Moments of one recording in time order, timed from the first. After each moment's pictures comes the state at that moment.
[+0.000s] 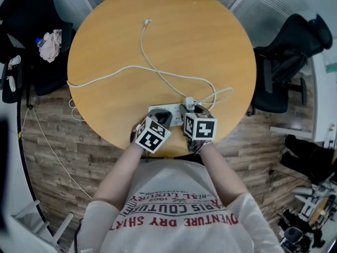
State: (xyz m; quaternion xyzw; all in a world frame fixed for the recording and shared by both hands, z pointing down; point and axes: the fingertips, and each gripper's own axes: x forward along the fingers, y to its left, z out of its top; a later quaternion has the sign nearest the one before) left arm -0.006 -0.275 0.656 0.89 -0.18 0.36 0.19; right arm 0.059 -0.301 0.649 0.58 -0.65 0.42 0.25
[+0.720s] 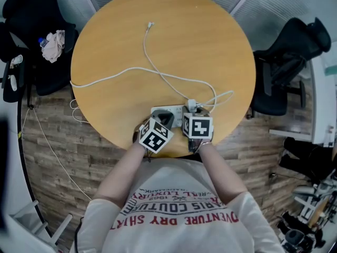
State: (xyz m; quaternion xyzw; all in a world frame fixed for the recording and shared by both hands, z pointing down) left arm -0.006 -0.274 0.658 0.90 -0.17 0.36 0.17; right arm 0.062 -0.297 0.651 0.60 -0.62 0.40 0.31
